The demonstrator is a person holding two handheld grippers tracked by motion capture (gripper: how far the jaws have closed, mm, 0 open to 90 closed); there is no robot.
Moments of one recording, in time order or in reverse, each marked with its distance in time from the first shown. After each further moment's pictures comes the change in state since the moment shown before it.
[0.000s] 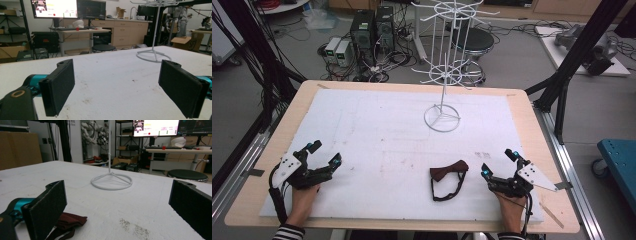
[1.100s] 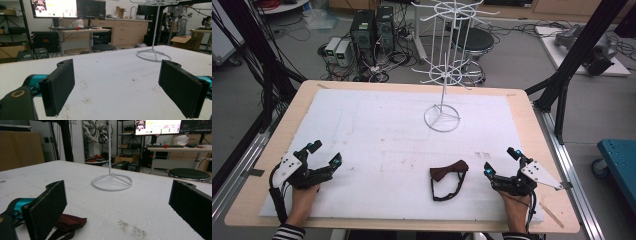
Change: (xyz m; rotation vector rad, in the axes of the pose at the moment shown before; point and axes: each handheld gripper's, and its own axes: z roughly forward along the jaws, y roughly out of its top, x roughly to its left) left arm 0.000 0.000 0.001 0.004 -0.001 0.004; right arm -0.006 0.010 -0.003 0.016 0.015 0.004
